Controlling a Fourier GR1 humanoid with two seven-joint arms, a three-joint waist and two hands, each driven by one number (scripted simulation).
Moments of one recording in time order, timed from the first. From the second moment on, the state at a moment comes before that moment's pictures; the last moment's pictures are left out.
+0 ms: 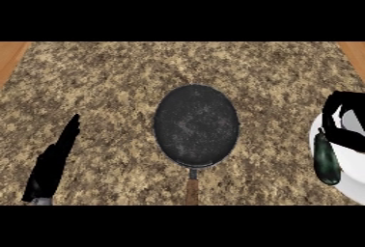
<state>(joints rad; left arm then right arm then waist) 0.09 0.23 0.00 -1.62 -0.17 0.02 0.15 -0.20 -0.50 -0.09 -1.70 0.83 0.32 0.18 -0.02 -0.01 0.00</state>
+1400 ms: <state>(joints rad) 0.05 0.20 0.00 -1.59 -0.19 -0.02 0.12 -0.81 -0.01 0.20 -1.00 0.84 0.01 0.34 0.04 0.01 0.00</state>
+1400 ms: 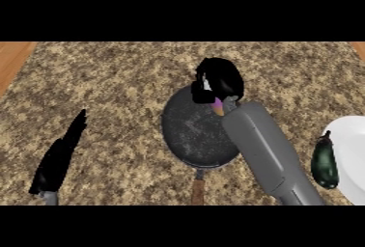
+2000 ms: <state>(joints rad) 0.01 0.19 -0.02 -1.59 -0.20 -0.03 0.14 -0.87 -0.01 0.22 -0.71 0.40 -0.08 0.29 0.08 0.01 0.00</state>
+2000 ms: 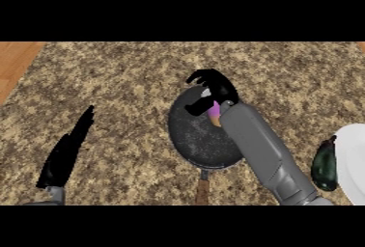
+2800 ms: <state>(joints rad) 0.04 0.18 0.00 -1.60 -0.22 -0.01 0.14 -0.91 -0.05 0.04 -0.62 0.06 -0.51 0.03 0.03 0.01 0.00</state>
